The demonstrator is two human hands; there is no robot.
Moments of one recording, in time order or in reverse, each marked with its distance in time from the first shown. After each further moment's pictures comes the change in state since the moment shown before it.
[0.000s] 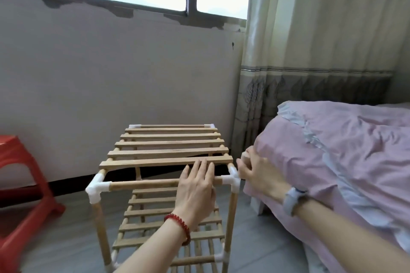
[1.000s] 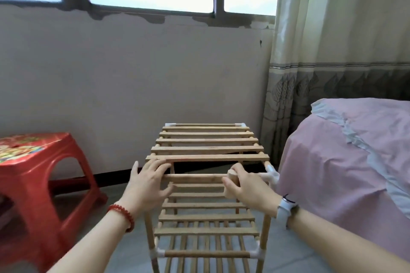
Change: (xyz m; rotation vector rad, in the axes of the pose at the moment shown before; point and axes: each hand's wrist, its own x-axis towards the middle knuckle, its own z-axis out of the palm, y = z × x) left_hand -0.066 -0.173 -0.049 -0.029 -0.098 -0.203; right_hand 0.005 -0.055 0.067 0.225 -0.258 -0.173
